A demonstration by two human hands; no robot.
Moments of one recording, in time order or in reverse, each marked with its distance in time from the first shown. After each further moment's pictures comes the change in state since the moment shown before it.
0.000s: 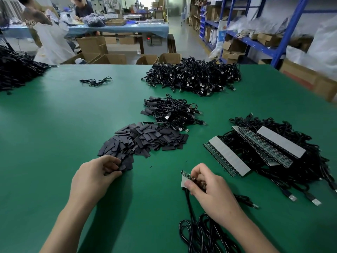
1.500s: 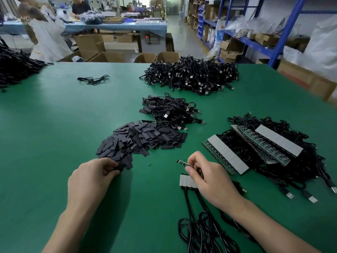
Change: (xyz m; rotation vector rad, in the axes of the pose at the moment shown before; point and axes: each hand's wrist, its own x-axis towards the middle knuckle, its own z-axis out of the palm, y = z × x) left_hand -0.010 0.005 0.004 0.241 0.158 0.036; right_hand 0.025 -0.002 -0.011 -0.157 0.045 -0.249
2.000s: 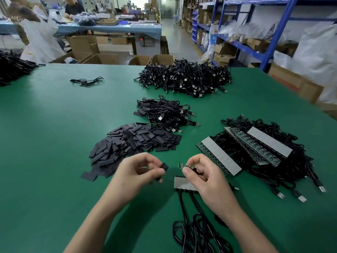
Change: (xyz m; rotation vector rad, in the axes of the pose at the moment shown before) left_hand -0.016 0.079 0.012 -1.074 -0.543 0.181; right_hand -0.015 -0.024 -0.010 0.474 0.116 0.215
